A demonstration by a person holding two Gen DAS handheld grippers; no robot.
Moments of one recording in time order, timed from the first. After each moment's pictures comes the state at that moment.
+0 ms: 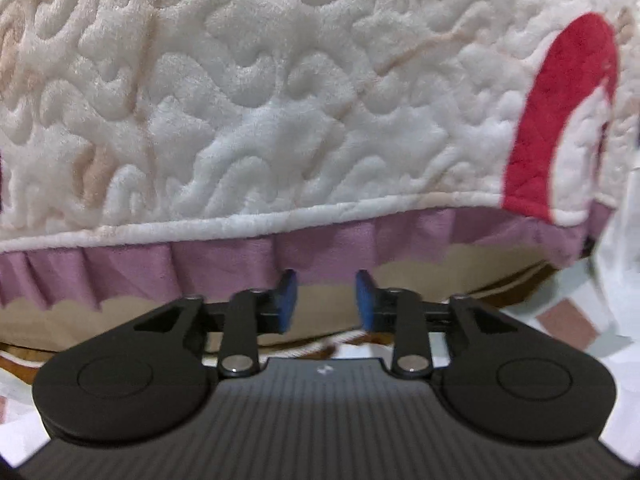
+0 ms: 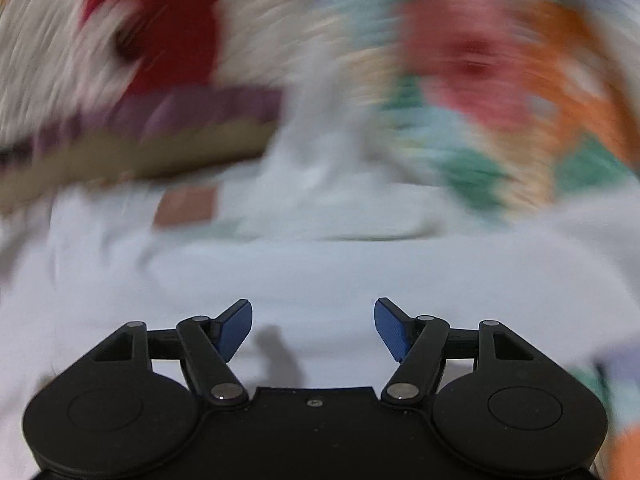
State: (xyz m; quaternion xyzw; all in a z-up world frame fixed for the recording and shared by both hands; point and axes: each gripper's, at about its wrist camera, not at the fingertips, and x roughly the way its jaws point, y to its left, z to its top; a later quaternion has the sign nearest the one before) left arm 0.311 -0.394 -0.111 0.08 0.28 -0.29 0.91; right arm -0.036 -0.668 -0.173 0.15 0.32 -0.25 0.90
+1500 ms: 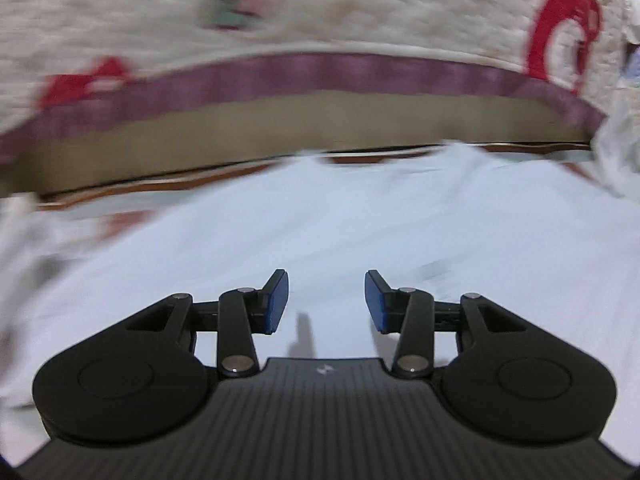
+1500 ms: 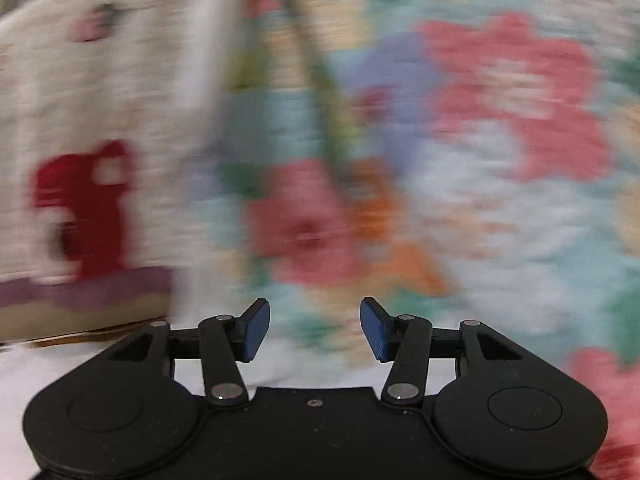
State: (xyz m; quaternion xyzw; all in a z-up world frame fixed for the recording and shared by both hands) left arm 0.185 -0.170 -0.134 0.10 0.34 -0.19 0.92; right arm -0.090 -0.671 -0.074 0.10 0.18 -0.34 0.92
